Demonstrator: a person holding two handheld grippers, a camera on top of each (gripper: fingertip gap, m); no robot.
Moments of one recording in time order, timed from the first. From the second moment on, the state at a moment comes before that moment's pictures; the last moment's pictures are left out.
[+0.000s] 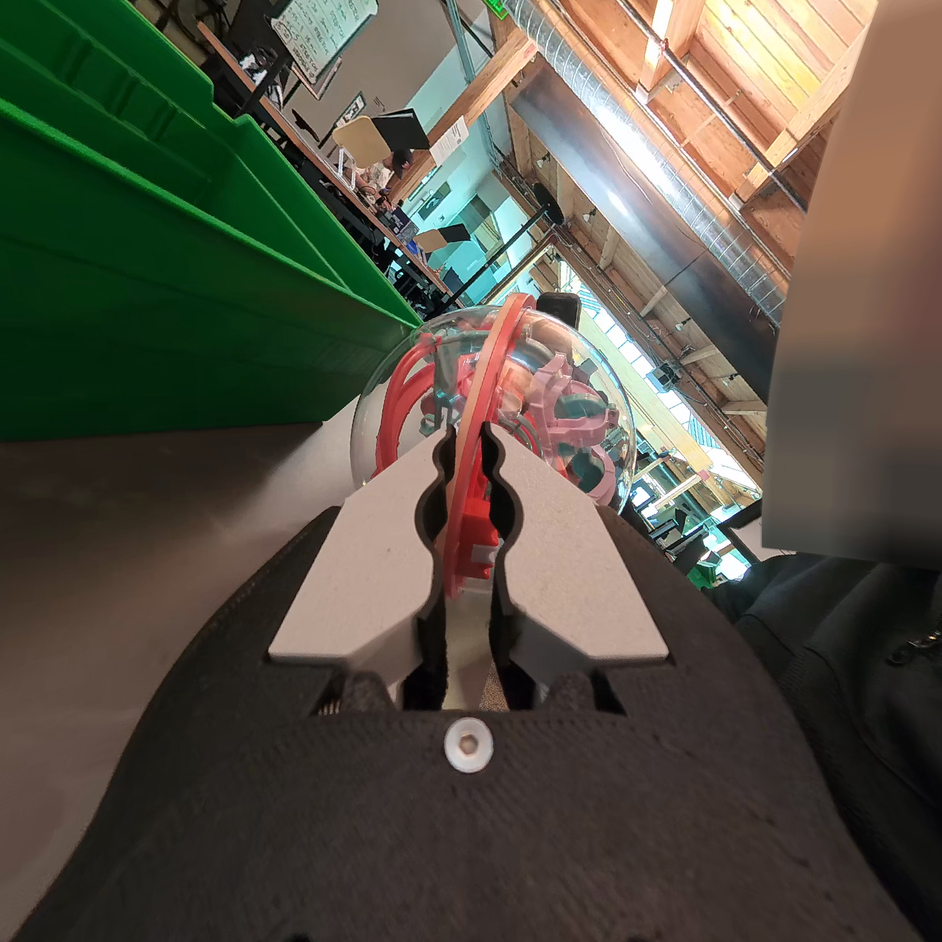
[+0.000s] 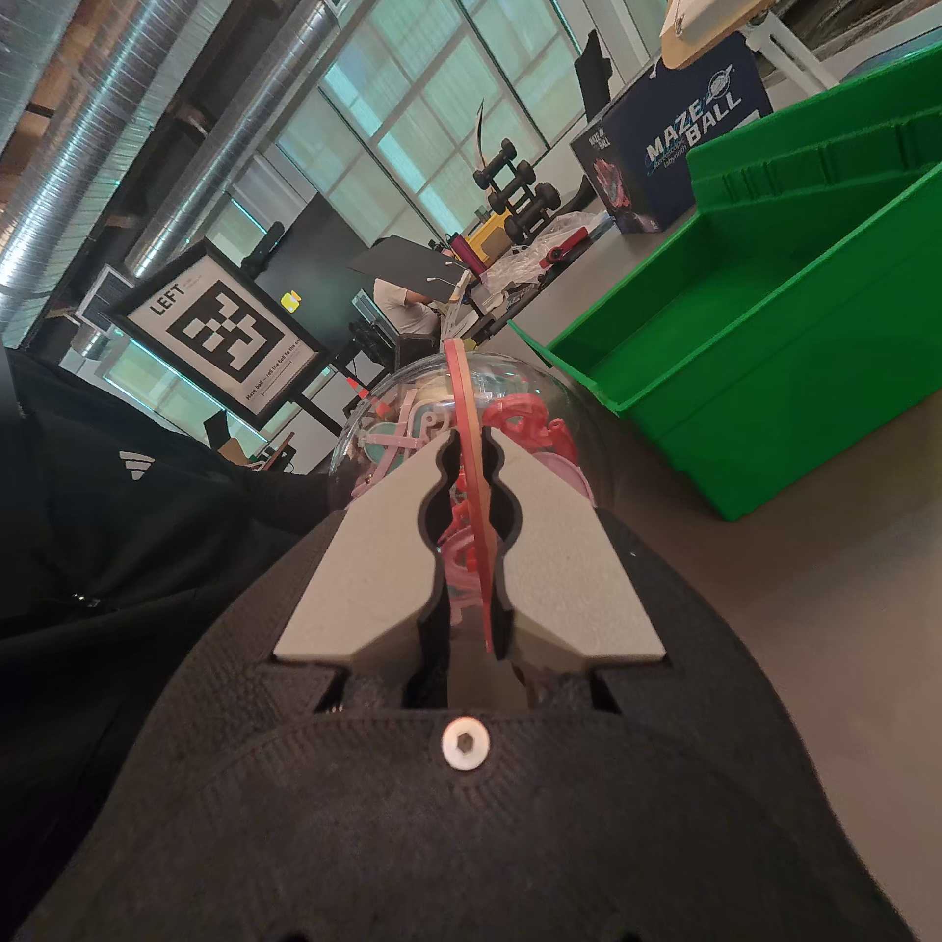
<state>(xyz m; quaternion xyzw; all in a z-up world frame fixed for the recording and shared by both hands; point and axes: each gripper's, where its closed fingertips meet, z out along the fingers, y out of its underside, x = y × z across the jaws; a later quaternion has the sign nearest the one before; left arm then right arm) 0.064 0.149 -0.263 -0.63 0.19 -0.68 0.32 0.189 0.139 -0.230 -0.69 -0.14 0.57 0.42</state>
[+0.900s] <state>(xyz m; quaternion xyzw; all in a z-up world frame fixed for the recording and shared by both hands) 0.075 0.136 -0.272 -0.67 0.15 -0.68 0.25 0.203 0.144 -0.251 -0.72 -0.09 0.59 0.36</state>
